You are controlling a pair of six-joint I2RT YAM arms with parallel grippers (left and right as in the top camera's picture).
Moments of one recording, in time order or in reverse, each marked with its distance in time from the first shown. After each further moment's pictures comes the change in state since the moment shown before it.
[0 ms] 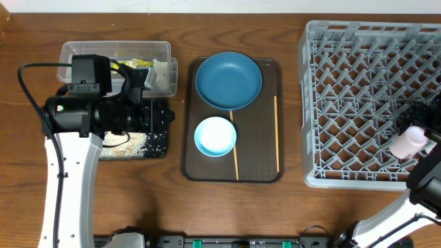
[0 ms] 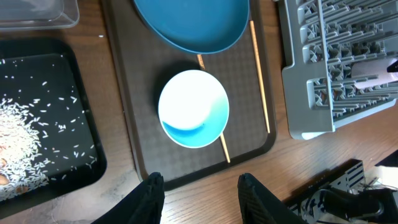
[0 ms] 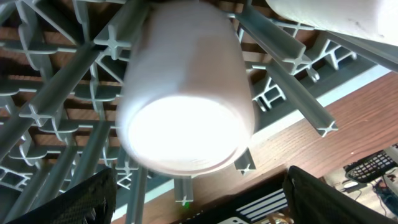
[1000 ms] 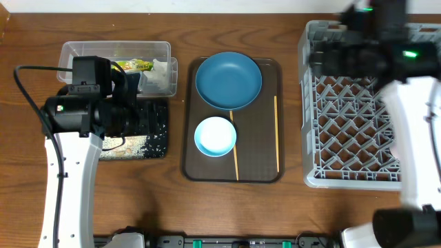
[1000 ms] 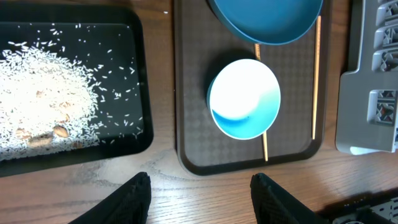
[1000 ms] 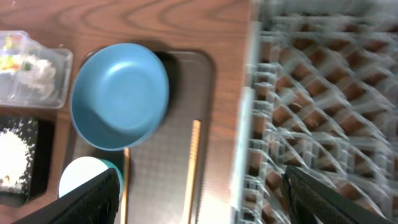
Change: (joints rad) left arm 0.001 0.000 0.000 -0.040 -0.208 -0.084; right arm 0.711 -0.321 0.067 0.413 -0.284 0.014
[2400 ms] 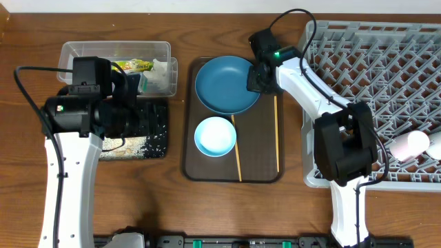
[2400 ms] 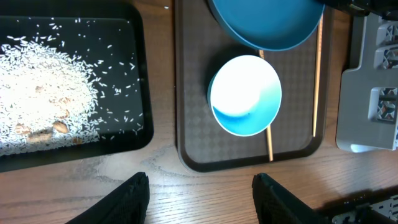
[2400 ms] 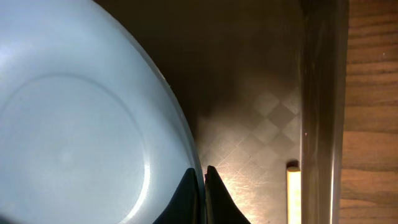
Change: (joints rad) left arm 0.000 0.000 0.000 -0.012 -0.001 0.000; right arm 0.274 0.558 -0.008 0.263 0.209 0.413
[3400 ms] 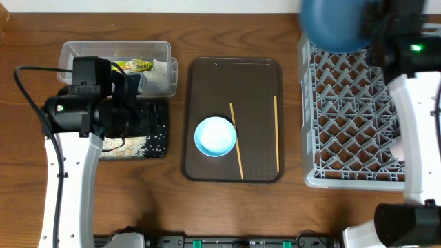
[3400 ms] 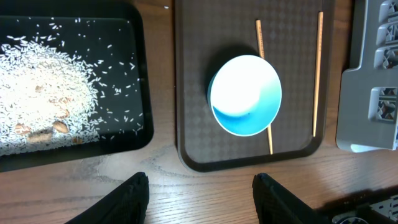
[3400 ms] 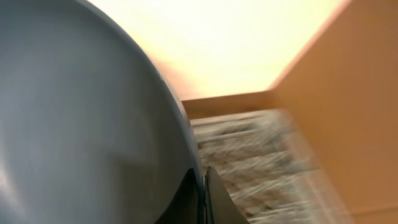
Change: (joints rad) left arm 0.000 0.000 0.000 -0.001 0.000 0.000; right arm -0.384 -0.559 0.047 0.145 0.471 -0.632
